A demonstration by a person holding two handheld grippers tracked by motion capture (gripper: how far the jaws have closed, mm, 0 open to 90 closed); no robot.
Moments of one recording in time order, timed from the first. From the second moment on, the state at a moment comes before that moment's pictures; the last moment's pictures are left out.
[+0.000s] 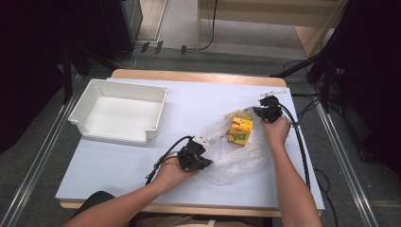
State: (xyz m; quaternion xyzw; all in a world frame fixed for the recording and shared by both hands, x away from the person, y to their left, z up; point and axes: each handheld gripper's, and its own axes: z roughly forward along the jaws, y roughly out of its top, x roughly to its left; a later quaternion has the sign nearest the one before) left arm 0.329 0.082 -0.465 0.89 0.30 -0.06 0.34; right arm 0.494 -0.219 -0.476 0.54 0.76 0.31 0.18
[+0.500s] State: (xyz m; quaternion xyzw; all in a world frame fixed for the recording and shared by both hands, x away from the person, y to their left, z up) left arm 0.346 0.083 -0.411 0.87 0.29 -0.05 0.39; right arm 0.453 -0.212 -0.422 0.49 0.78 0.36 0.16
